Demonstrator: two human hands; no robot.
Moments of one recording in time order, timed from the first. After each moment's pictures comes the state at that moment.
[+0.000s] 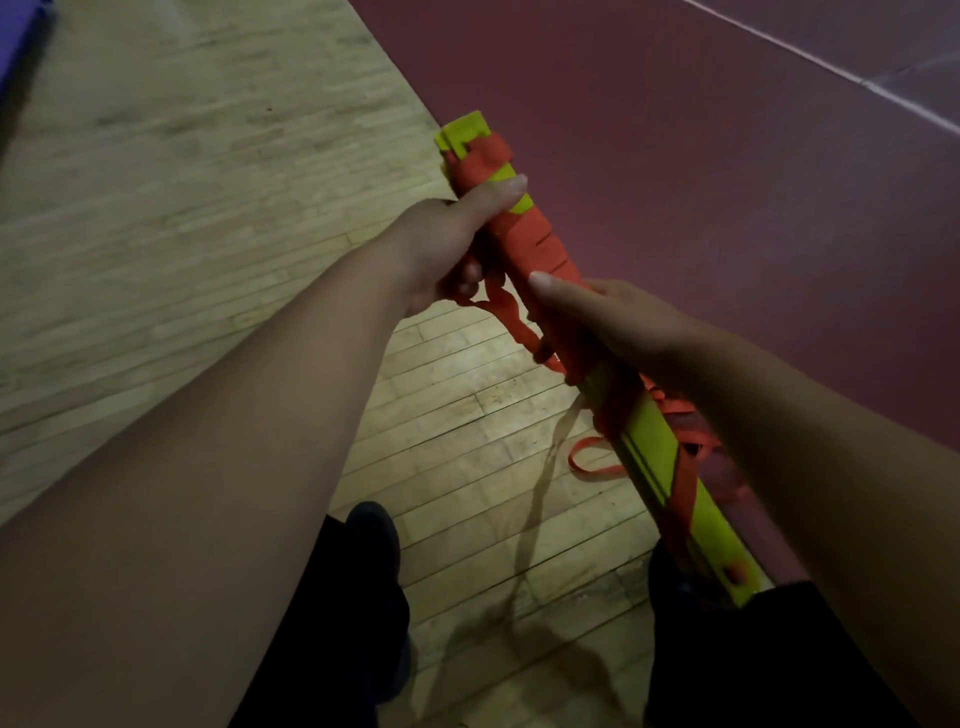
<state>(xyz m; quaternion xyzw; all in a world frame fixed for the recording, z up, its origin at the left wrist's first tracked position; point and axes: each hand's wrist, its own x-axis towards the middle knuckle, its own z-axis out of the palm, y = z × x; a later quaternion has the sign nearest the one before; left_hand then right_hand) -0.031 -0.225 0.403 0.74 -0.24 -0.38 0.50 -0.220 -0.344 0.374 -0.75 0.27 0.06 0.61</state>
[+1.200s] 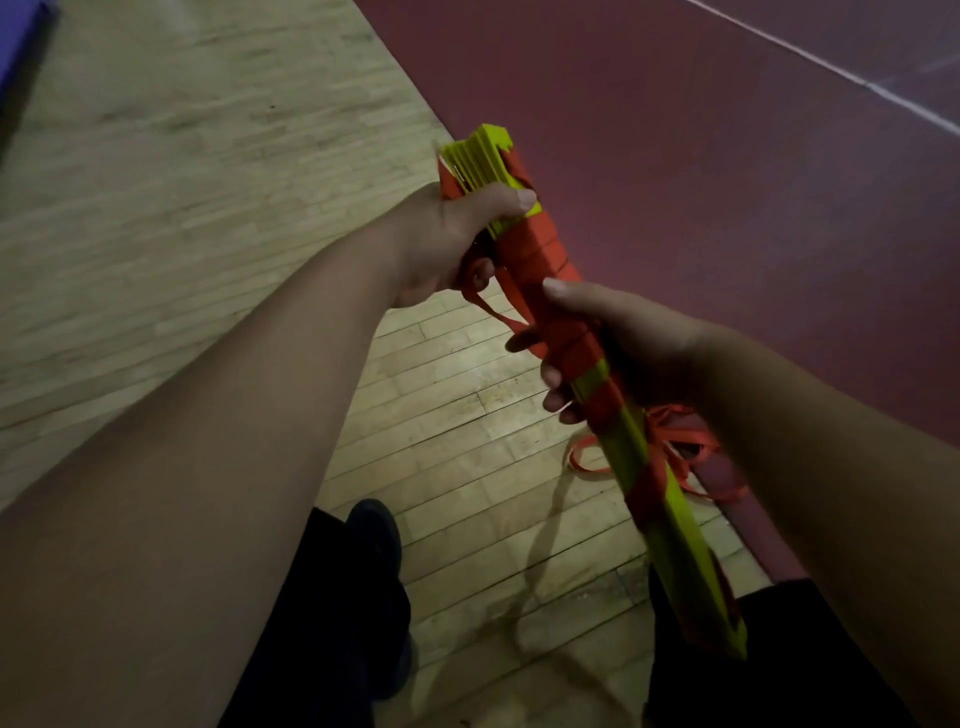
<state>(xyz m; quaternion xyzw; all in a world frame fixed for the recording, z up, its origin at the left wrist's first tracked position) -0.028 -0.215 0.414 0.71 -0.31 -0.39 0.50 -0.224 -0.342 0.370 -0.61 0.21 0.18 0.75</state>
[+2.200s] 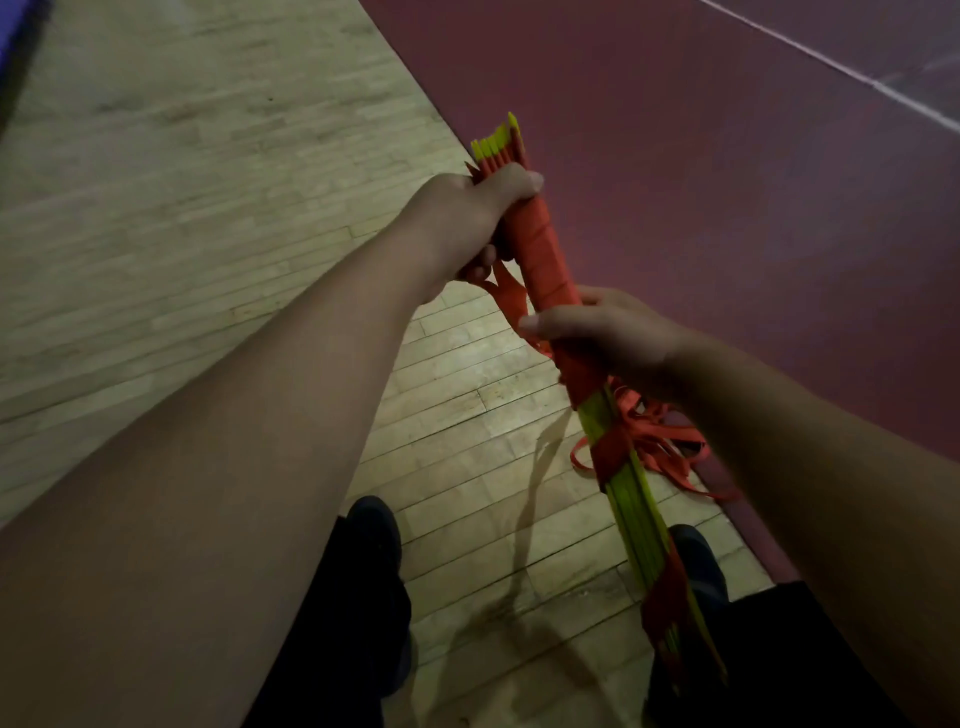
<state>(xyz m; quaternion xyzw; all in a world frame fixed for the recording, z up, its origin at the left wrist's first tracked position) -0.033 -0.227 0.410 0.77 -0.26 -0.30 0.50 -0.213 -0.329 0.362 -0.71 0.24 0.06 0.66</state>
